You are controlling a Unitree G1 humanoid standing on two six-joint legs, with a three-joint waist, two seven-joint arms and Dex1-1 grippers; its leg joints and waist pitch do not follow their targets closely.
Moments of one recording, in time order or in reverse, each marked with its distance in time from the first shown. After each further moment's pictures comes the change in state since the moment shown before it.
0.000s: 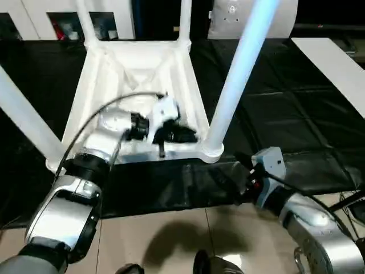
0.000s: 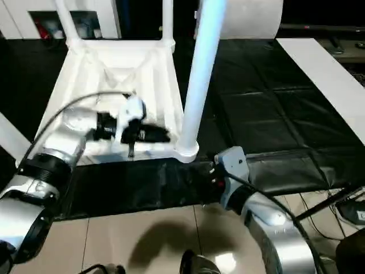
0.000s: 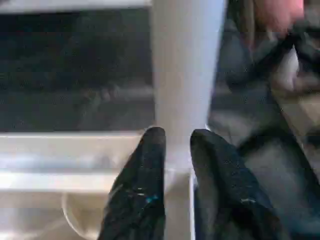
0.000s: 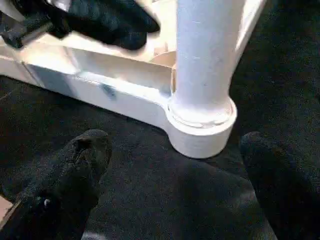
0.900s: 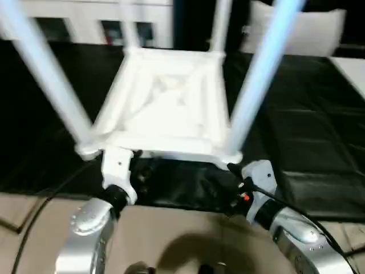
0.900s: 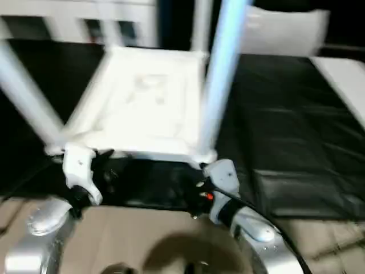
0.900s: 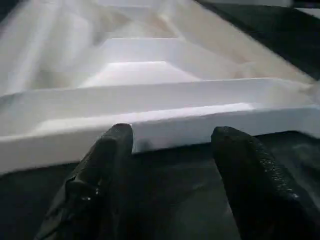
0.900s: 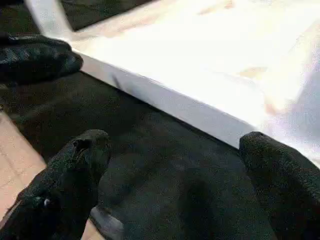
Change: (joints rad) left arm 0.925 -0.283 0.187 -1.067 0.077 0.446 0.820; right arm 0.080 0.022 0.109 -0.009 -0.016 -0.072 -0.054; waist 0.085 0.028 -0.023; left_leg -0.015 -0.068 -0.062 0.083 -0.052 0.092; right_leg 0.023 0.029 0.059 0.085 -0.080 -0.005
